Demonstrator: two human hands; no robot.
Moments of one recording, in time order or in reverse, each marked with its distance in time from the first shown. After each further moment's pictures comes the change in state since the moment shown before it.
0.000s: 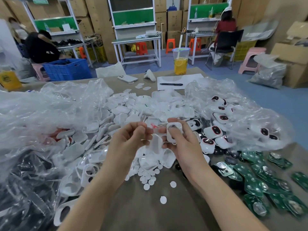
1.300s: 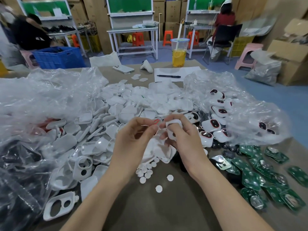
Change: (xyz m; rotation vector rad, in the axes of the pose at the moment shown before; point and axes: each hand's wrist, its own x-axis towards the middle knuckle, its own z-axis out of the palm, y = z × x) left_hand -0.011 -0.013 0.024 0.095 0.047 0.116; right_hand -0.001 -0.003 -0.006 -0.064 -0.010 0.009
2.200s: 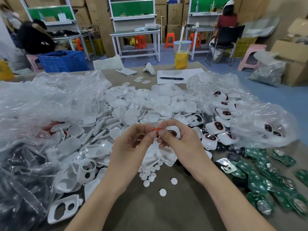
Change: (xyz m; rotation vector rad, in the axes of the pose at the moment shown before) left_hand -0.007 -0.003 -0.016 0.033 -0.027 0.024; right_hand -0.001 0.002 0.001 -0.121 -0.142 -0.043
